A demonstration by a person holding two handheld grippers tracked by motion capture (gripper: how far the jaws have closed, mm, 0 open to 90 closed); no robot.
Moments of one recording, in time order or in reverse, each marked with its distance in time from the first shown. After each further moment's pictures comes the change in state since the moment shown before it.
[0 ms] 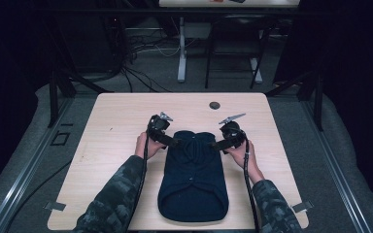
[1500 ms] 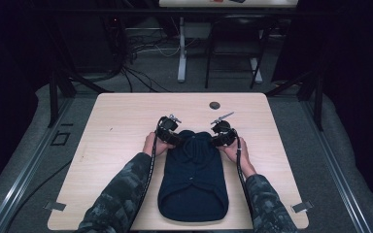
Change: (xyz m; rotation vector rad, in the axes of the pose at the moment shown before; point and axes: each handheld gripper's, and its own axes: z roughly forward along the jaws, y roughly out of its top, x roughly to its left) left arm -0.005 0.005 0.028 0.074 -0.109 0.005; right arm -0.002 0.009 0.038 0.080 -0.023 -0.035
